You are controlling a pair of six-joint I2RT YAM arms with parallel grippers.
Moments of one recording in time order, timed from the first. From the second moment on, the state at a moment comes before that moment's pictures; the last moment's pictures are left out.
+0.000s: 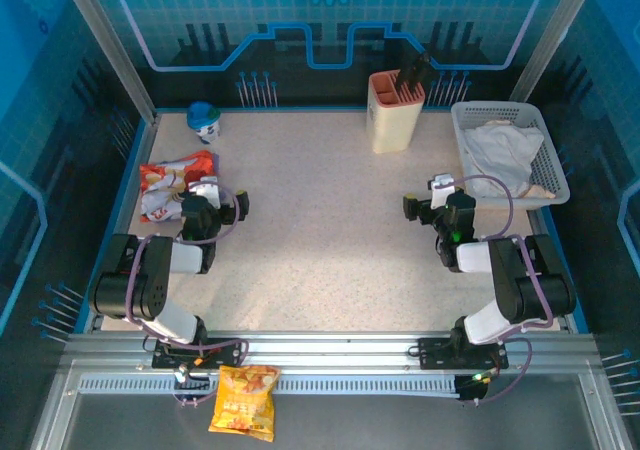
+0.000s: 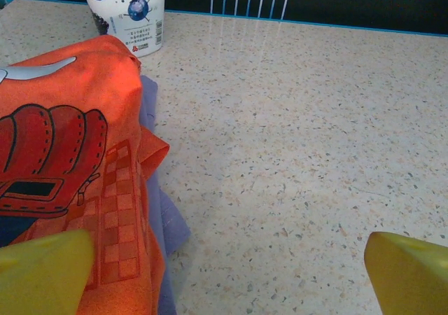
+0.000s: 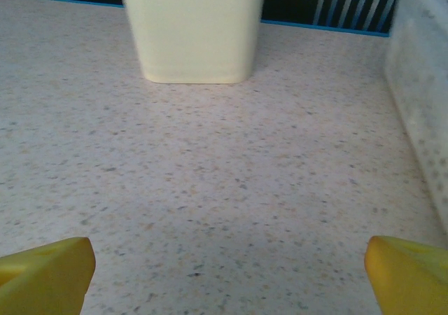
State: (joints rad) left arm 0.01 1.55 0.37 0.83 0.00 -0.11; right arm 0.08 1.53 0.39 0.76 0.01 -0.07
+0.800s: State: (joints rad) left arm -0.12 1.15 0.82 -0.31 -0.04 -0.46; right arm -0.16 1.42 1.20 -0.53 0.26 0.39
